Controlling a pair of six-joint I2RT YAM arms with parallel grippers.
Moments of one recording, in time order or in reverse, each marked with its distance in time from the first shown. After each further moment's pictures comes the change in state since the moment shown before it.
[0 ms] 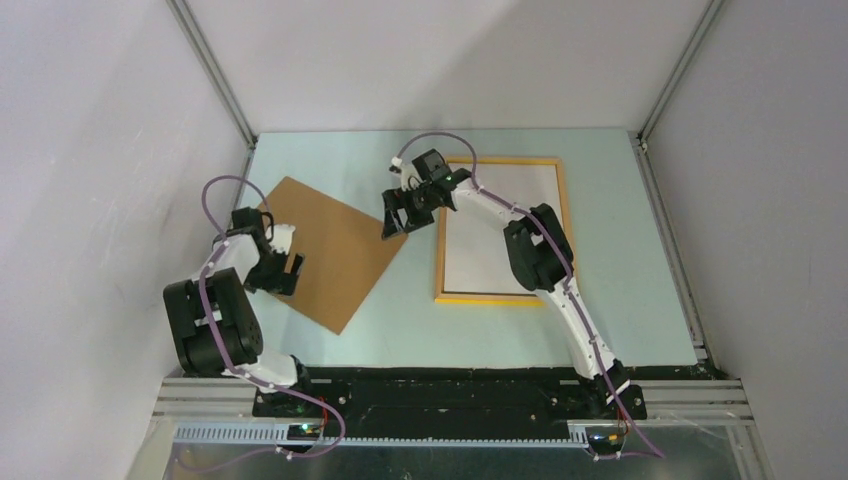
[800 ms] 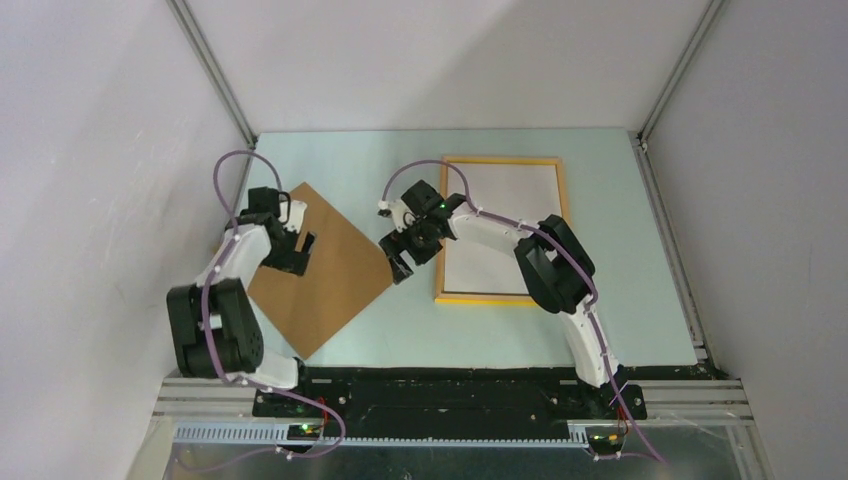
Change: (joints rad) left arm -0.177 0.016 0.138 0.013 -0.057 -0.099; right arm 0.143 -0.319 -0.453 -0.054 0.154 -0.209
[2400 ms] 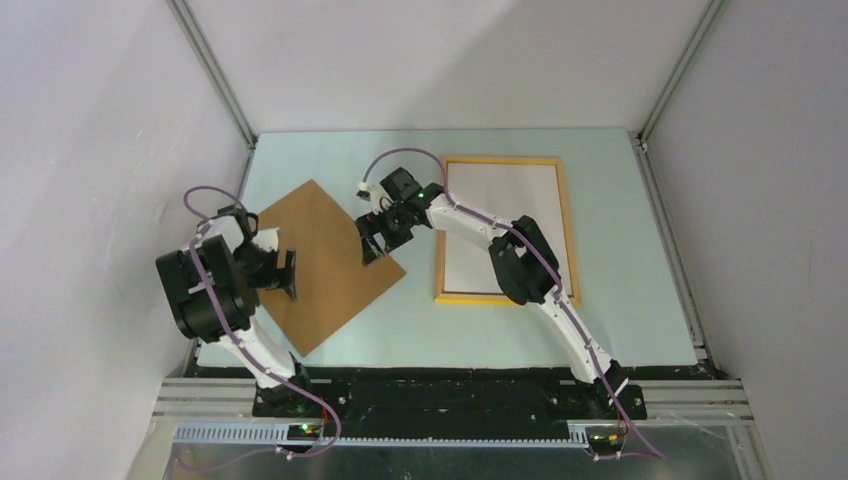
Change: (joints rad) left arm 0.278 0.203 0.059 -0.251 0.226 -0.055; right arm 0.012 0.312 0.476 -0.036 -0.090 0.123
